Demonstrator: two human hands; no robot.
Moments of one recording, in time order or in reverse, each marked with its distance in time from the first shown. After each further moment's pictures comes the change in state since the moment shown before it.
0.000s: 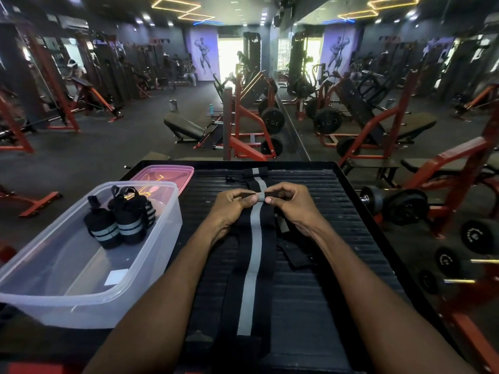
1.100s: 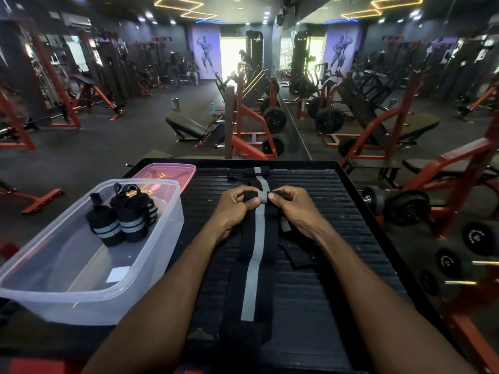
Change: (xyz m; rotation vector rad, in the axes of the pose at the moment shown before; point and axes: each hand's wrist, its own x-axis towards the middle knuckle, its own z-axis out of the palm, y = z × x) left_hand 0.001 -0.006 0.003 0.013 -0.032 0.058; right_hand 0.001 0.008 0.000 0.000 -0.036 0.082
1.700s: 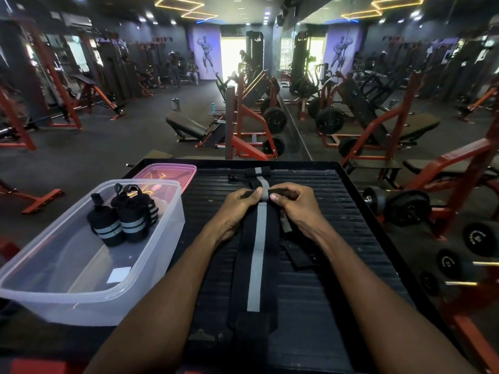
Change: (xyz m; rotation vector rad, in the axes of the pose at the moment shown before) left_hand -0.002 0.001 0.003 -0.116 -0.044 -0.101; right_hand -0.002 -0.002 0.001 0.018 0.099 -0.124
